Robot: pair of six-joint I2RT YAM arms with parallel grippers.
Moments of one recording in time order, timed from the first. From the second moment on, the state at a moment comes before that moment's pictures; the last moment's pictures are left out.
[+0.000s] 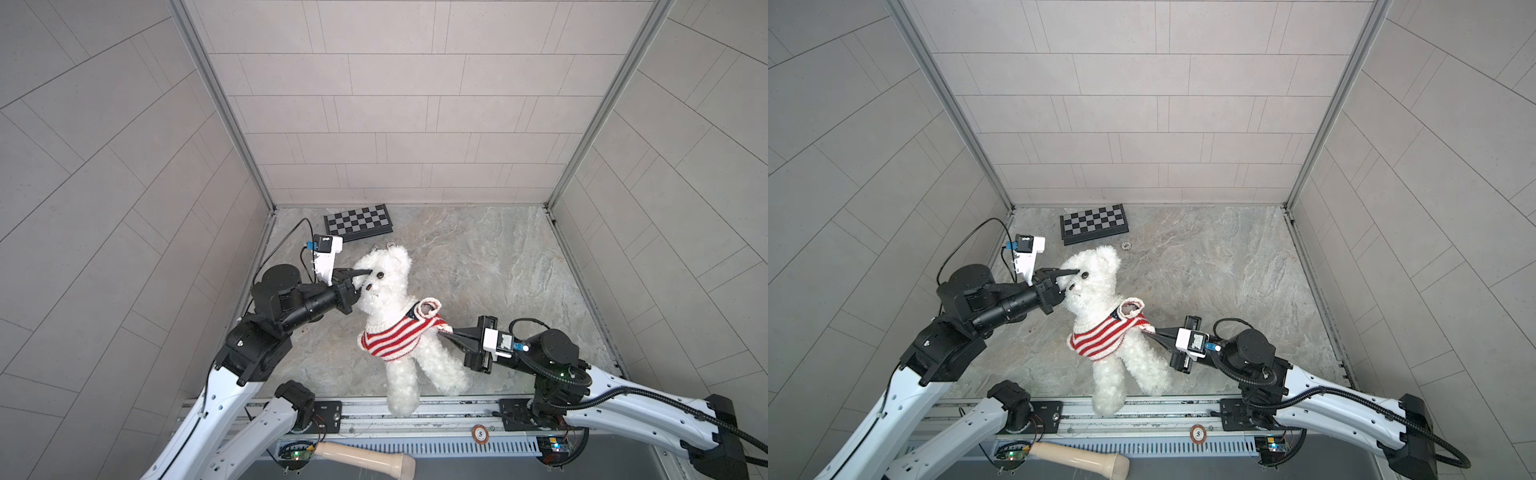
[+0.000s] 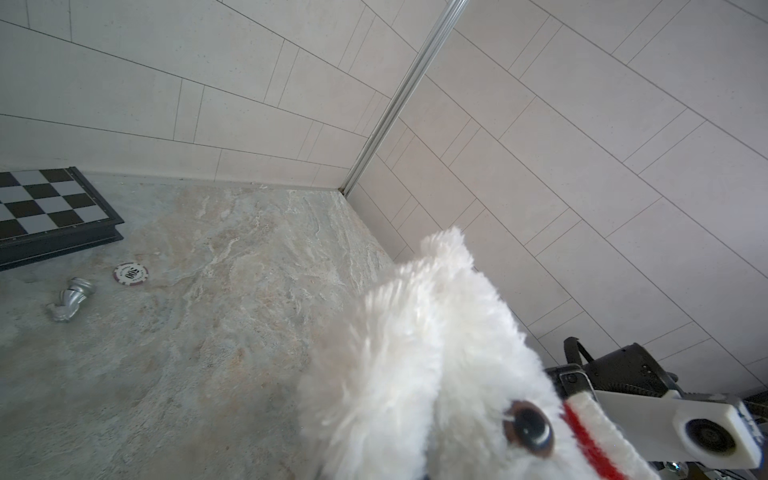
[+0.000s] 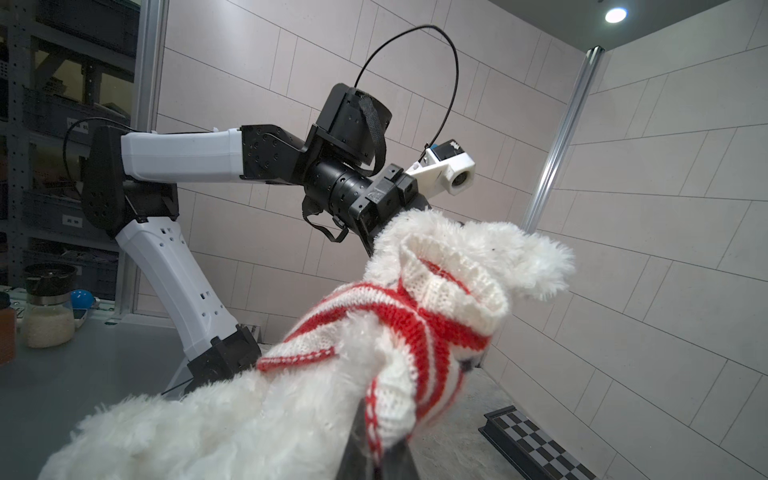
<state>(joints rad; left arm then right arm) -0.48 0.71 0.98 -0.47 0.38 -0.49 1.09 0.58 0.39 0.50 -0.23 -0.23</state>
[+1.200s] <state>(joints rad) -0.49 0.63 0.82 0.00 0.27 -0.91 1.10 0.68 0.31 0.48 0.14 0.21</state>
